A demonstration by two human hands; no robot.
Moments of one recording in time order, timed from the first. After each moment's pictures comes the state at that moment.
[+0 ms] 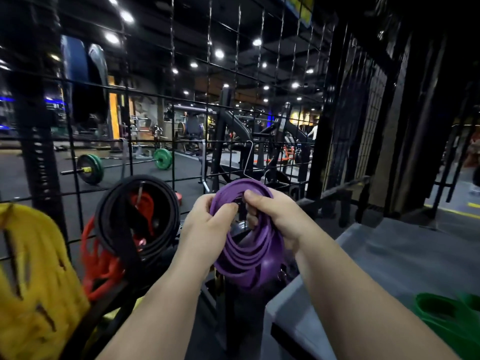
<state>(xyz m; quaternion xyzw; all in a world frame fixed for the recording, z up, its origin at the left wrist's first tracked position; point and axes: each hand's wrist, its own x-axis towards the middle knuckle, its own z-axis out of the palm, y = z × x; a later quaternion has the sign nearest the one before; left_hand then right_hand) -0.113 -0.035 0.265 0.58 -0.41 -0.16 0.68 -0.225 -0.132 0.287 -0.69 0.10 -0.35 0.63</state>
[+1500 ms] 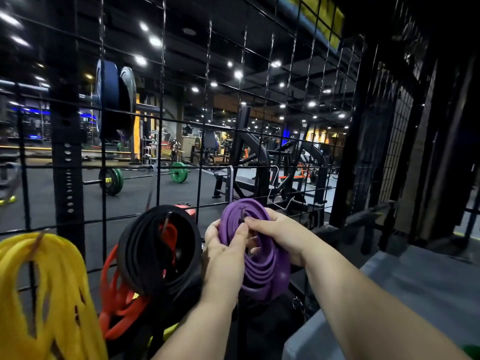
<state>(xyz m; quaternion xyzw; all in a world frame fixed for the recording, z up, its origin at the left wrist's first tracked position) -0.094 -0.072 0.250 0.51 -0.28 -0.22 0.78 -0.174 -0.165 0.303 -0.70 0.16 -0.24 0.65</state>
